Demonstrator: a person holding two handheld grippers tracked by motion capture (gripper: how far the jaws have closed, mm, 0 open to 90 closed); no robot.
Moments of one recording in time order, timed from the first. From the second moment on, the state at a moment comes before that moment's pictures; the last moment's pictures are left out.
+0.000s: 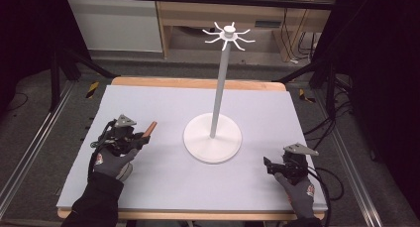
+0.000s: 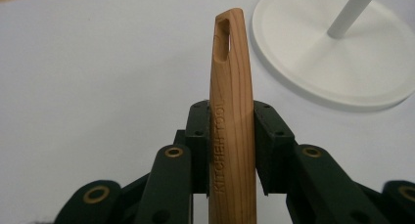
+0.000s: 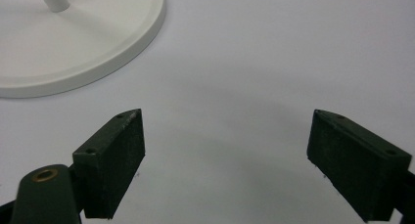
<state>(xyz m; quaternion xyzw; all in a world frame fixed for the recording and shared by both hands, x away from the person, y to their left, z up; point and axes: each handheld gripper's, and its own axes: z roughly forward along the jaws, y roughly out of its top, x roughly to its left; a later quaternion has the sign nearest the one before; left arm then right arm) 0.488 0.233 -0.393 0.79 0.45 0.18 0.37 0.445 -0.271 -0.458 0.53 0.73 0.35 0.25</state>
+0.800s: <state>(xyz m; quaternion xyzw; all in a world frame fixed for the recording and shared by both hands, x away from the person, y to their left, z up) 0.471 0.225 -0.353 0.72 0.44 0.24 0.48 0.444 -0.272 -0.457 0.53 0.72 0.36 0.25</state>
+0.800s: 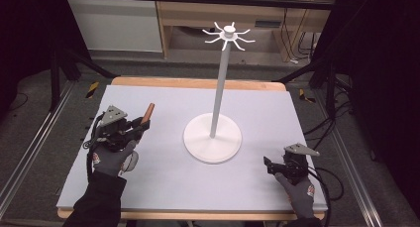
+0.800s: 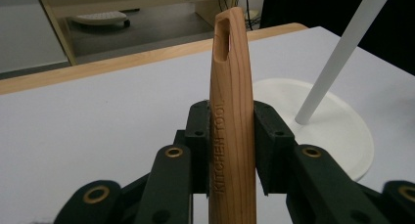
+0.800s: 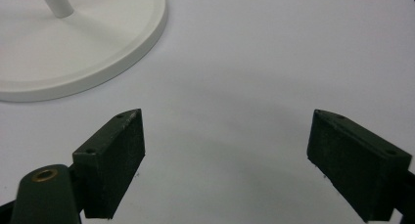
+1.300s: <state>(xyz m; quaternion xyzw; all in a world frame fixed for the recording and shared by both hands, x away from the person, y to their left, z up) 0.463 0.223 -0.329 0.68 0.43 0.27 0.54 0.443 -0.271 -0.458 0.53 0.72 0.36 0.25</state>
